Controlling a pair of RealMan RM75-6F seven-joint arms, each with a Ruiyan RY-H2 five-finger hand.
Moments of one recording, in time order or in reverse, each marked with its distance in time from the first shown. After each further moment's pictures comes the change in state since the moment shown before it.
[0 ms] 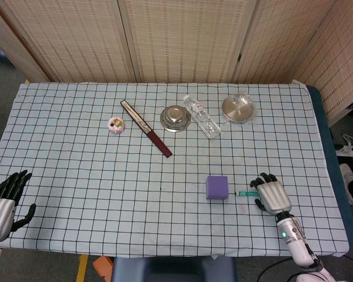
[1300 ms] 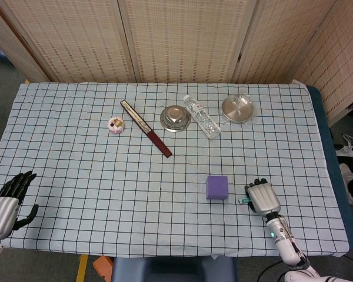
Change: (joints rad) left arm -0.028 0.022 0.014 0.006 -0.013 -0.067 -0.036; right arm 0.051 -0.079 -0.045 0.025 0.099 0.000 -0.183
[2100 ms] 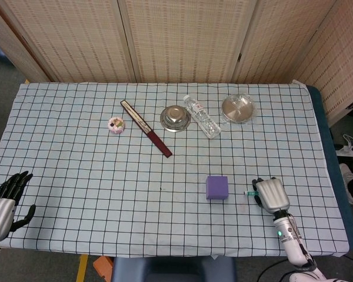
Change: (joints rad) left arm 0.015 0.004 0.001 -0.010 0.006 0.030 0.002; right arm -0.022 0.046 0.019 -0.034 -0.043 0.114 0.061
